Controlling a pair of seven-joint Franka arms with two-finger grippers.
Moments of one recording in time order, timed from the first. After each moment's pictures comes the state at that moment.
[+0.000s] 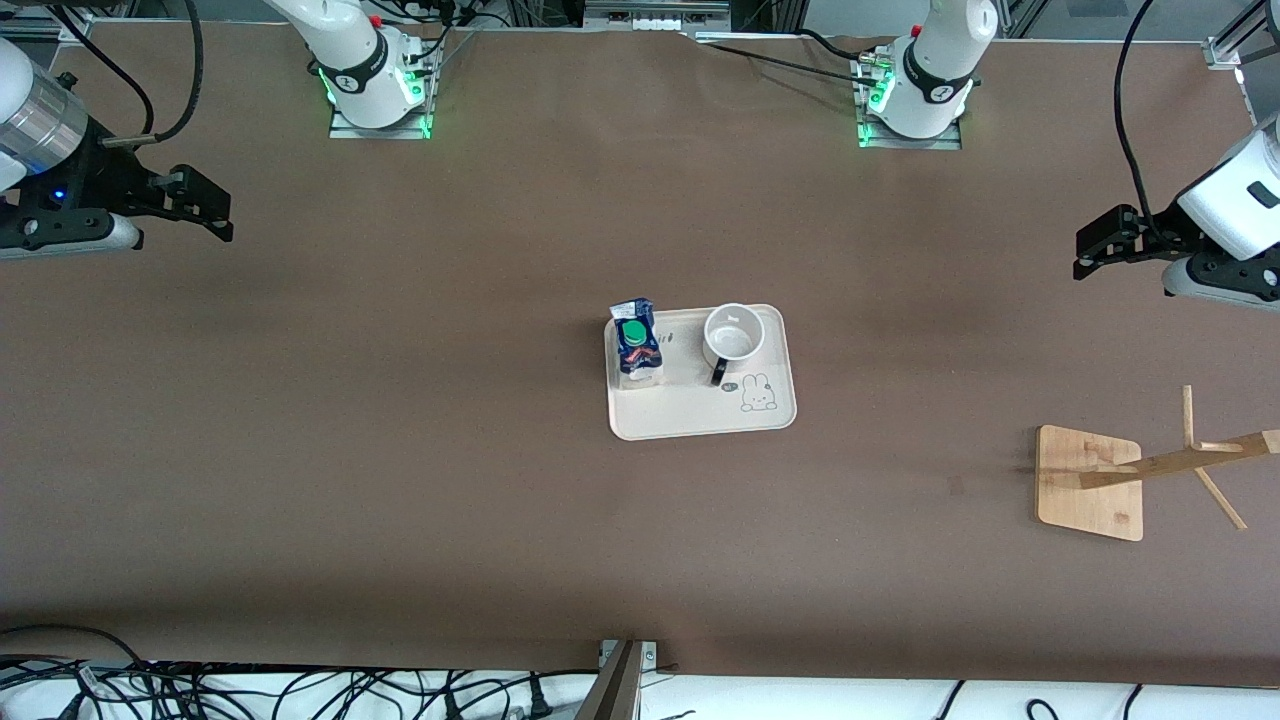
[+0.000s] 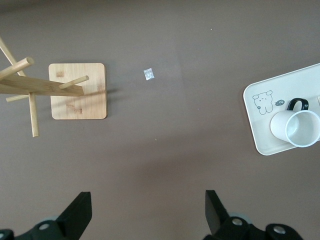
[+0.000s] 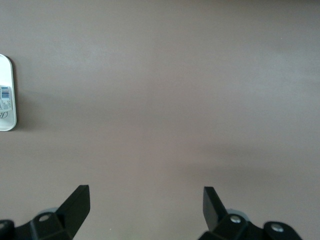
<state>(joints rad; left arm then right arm) 0.12 0.05 -0.14 -1.58 0.01 1.63 0.16 0.13 -0.03 -0.03 -1.66 -0.02 1.62 -0.01</state>
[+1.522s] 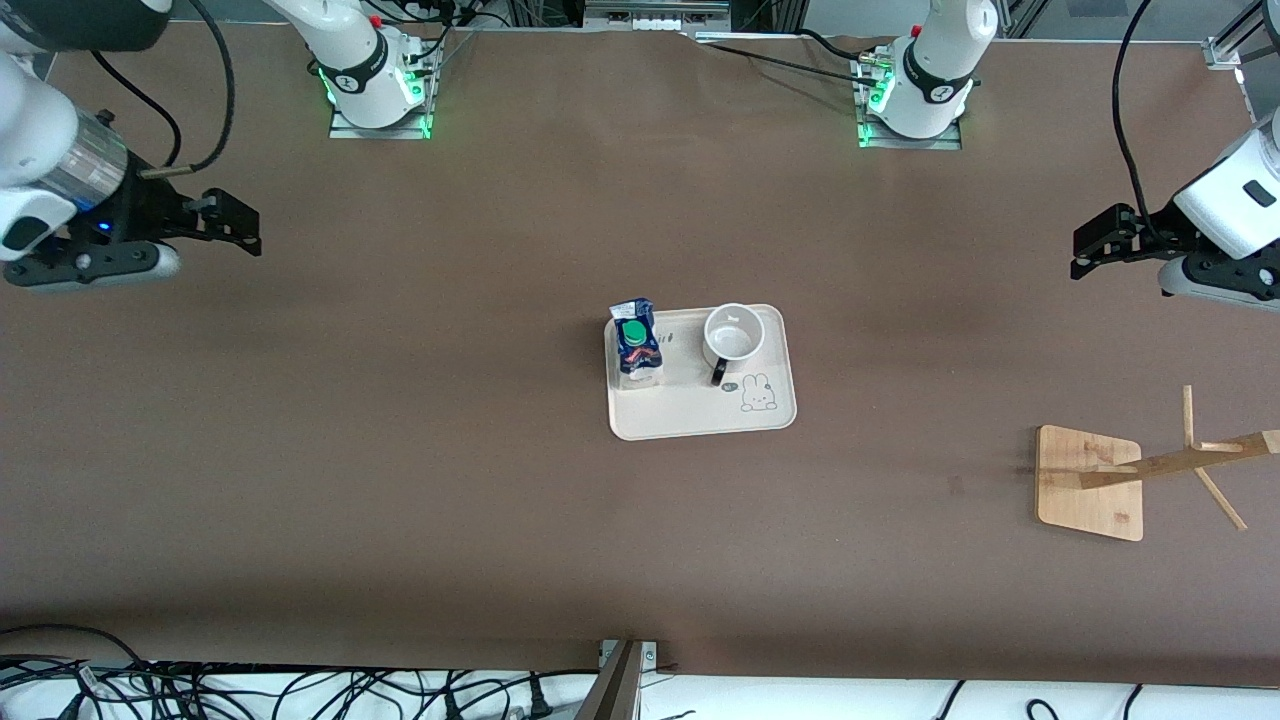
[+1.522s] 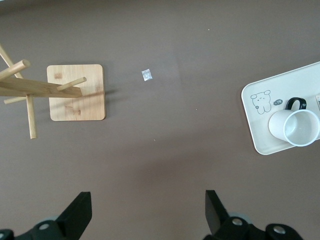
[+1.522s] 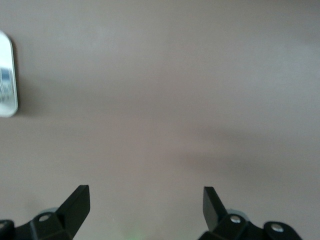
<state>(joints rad) 0.12 0.05 -0.15 -1.58 0.01 1.63 0.16 0.16 0.05 -0.02 -1.64 0.00 1.58 -0.06</state>
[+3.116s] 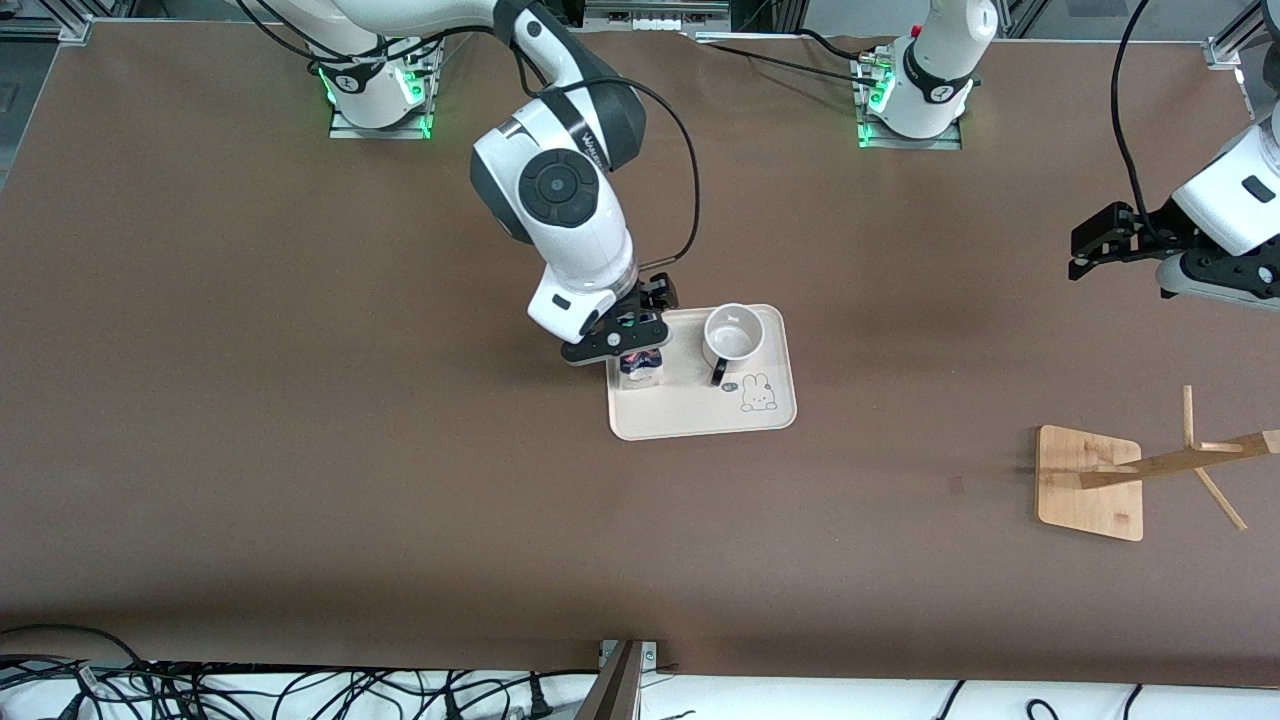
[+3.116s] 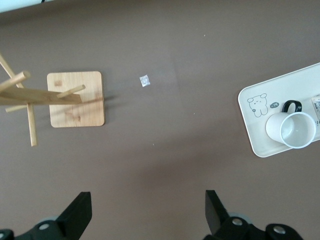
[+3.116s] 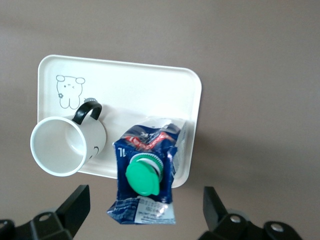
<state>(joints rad) 0.11 0.07 -0.15 -1.53 0.01 1.63 0.18 0.74 0.65 -0.02 -1.26 0.12 1.96 0.47</state>
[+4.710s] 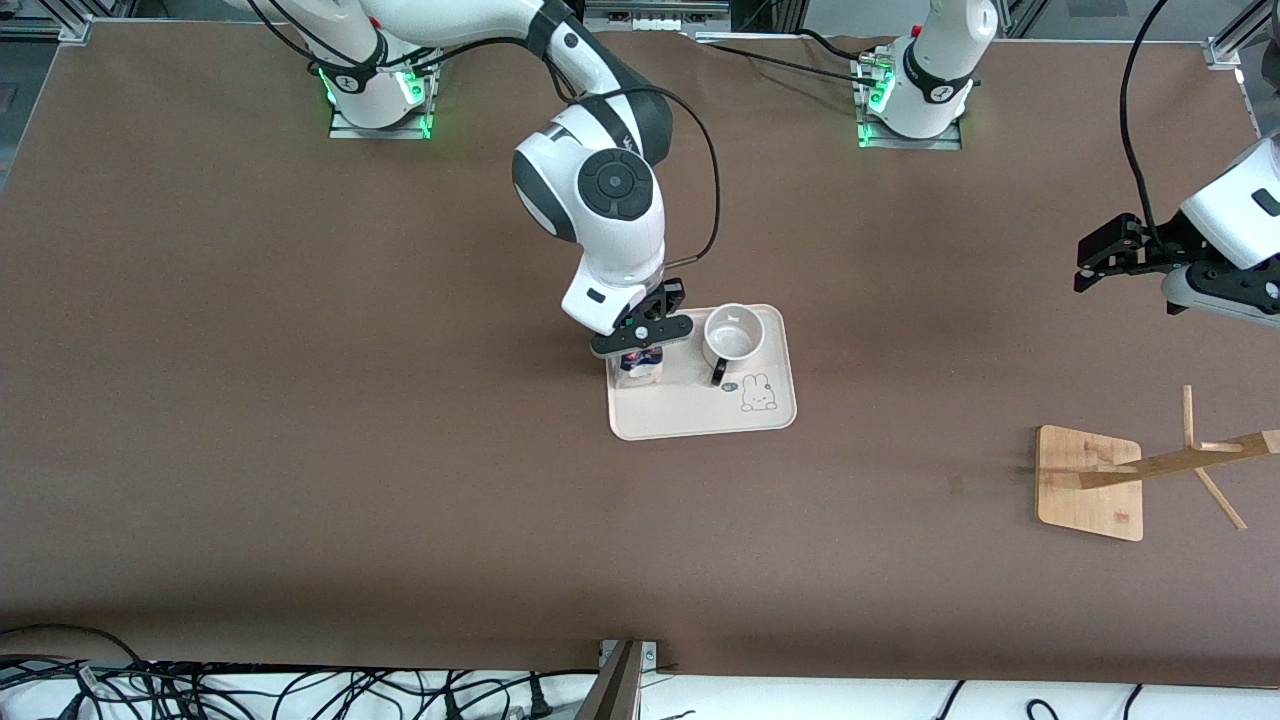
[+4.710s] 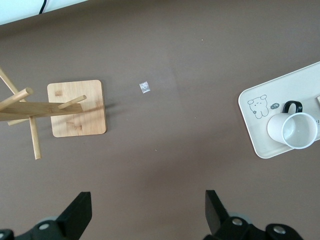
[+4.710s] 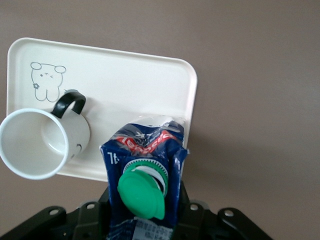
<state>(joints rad) 0.11 0.10 -0.15 -1.50 0.01 1.63 0.21 0.79 0.68 -0.04 -1.24 0.03 1.92 0.52</state>
